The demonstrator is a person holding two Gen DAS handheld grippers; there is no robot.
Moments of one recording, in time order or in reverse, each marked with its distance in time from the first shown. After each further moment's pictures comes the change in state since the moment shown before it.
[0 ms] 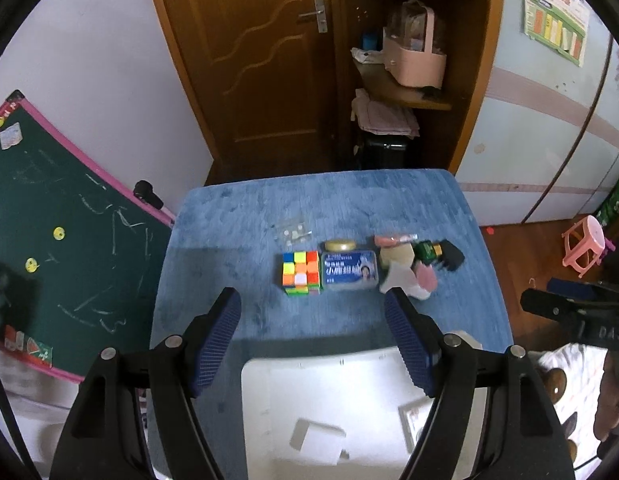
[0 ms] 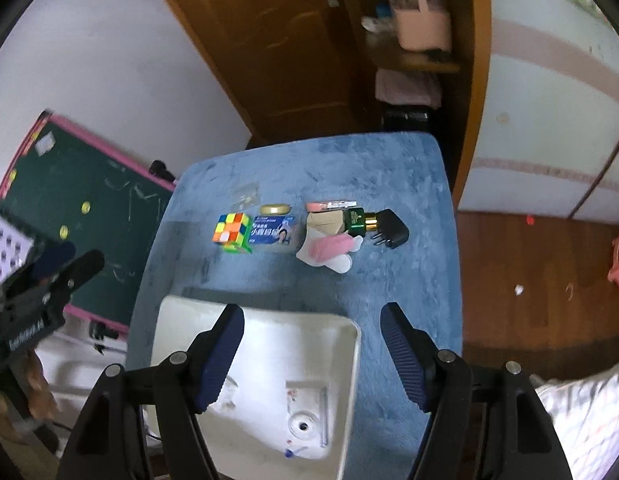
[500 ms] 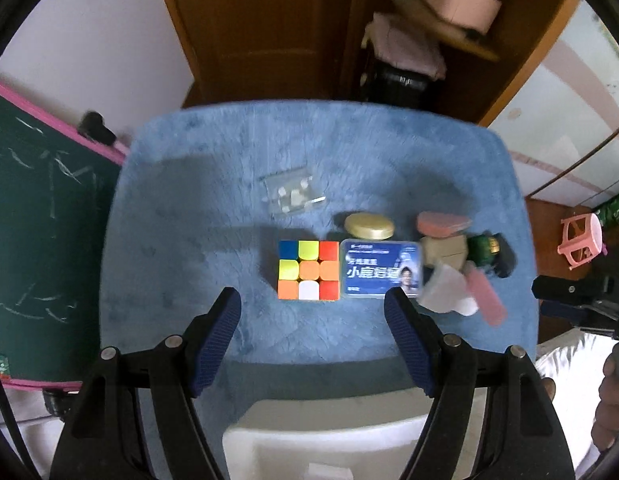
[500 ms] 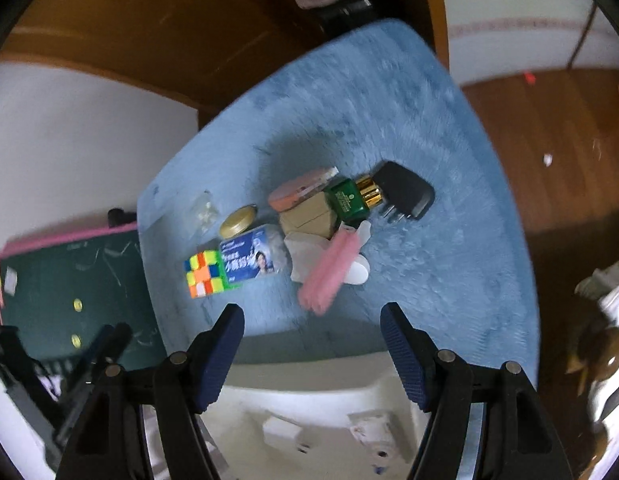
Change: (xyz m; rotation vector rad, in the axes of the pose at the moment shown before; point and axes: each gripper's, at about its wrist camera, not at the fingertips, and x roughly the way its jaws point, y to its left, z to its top) left arm 0.173 0.035 0.029 -0.078 0.325 -0.082; right arm 0.144 -0.051 0.076 0.452 0.314 0.075
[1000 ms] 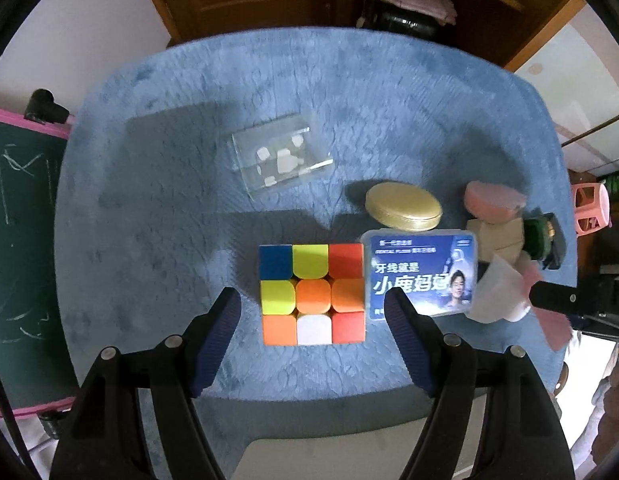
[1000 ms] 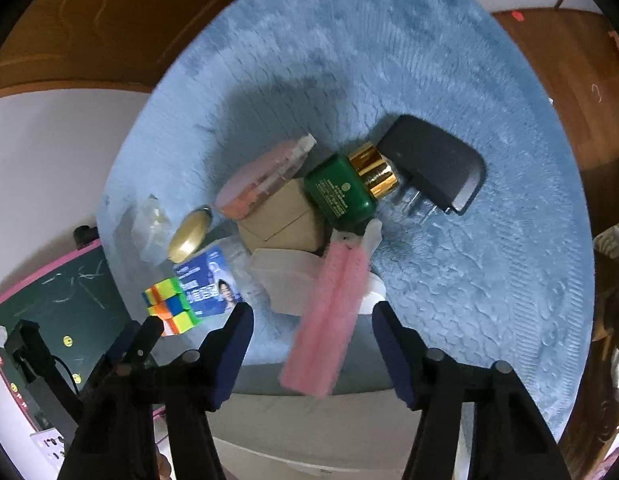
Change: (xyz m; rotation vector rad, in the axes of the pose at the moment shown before) left arm 0.092 0.003 0.021 0.036 0.188 -0.008; right arm 0.093 -0.010 0.035 0.138 0.153 -0.037
